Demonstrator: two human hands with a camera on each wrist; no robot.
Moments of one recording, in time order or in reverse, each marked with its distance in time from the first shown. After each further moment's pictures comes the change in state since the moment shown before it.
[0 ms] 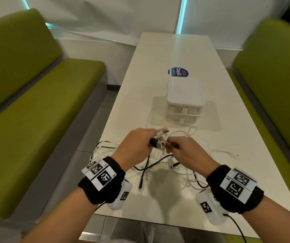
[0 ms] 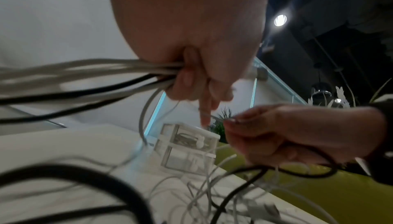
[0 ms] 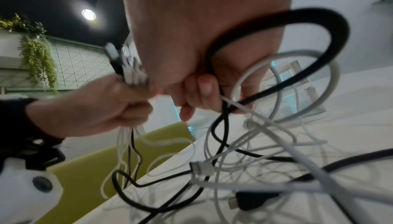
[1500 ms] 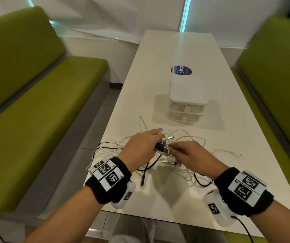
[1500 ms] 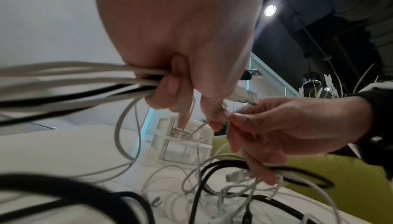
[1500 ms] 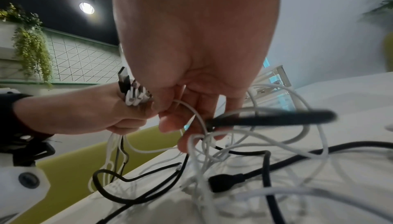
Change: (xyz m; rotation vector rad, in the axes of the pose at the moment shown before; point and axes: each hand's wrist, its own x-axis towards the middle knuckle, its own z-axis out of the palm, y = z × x) left_hand -0.002 0.007 0.008 0.254 -0.171 -0.066; right_hand -0.012 0.010 0.000 0.058 -0.124 0.003
